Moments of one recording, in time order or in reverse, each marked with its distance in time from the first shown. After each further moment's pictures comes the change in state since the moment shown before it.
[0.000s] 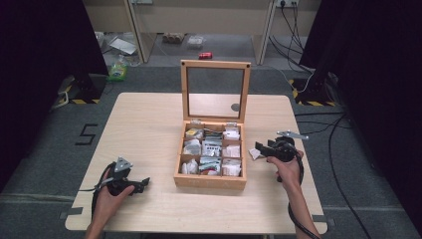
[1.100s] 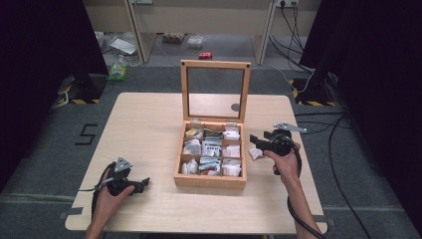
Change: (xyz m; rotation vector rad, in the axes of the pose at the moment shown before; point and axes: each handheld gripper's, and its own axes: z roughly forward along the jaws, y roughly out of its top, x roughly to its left) left arm 0.000 0.000 0.000 0.000 0.000 0.000; right arm 0.017 0.026 -0.002 -0.056 0.070 -0.062
